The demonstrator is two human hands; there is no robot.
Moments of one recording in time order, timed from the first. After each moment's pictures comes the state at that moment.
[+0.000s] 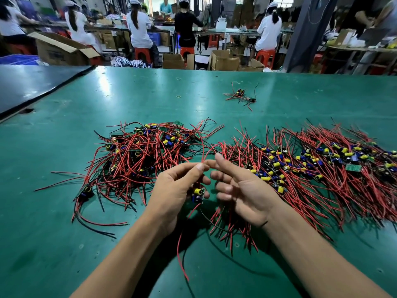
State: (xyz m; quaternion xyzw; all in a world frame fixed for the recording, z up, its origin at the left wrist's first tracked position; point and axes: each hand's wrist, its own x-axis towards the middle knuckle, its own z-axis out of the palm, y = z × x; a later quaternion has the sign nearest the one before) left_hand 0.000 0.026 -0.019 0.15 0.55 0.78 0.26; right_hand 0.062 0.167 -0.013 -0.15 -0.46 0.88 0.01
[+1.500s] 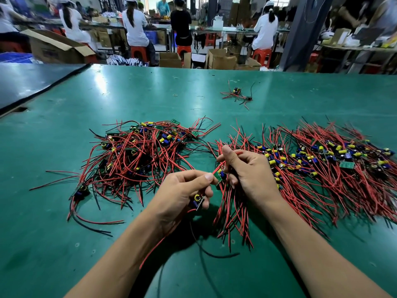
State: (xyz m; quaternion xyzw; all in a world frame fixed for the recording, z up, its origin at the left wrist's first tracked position) left_hand -0.001 0.028 -0.026 0.20 0.55 0.72 0.37; right_hand 0.058 0.192 -0.026 -0.14 -0.69 0.66 0.27
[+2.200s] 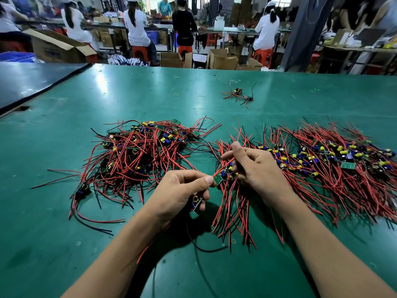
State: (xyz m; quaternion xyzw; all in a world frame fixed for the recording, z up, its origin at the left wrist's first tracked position) left_hand -0.003 0.024 -0.024 0.23 0.60 0.69 0.33; right_hand 0.062 0.213 -0.023 -0.12 -0.75 0.61 0.23
